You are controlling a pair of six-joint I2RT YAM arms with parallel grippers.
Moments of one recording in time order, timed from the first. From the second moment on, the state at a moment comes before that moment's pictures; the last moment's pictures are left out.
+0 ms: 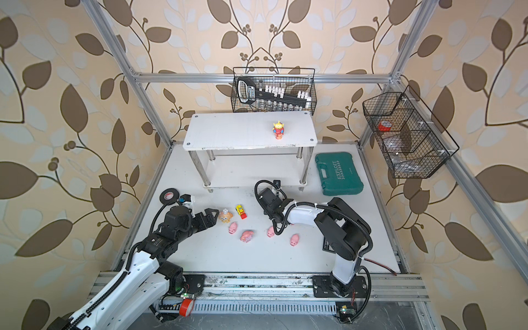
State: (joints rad) left arm -0.31 0.64 0.37 -0.37 0.07 -0.67; right arm 0.77 1.79 0.95 -0.16 0.47 0.73
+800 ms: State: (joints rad) left arm -0.31 0.68 0.36 -0.37 0.06 -0.66; right arm 0.72 1.85 1.02 -0.17 0.47 0.69
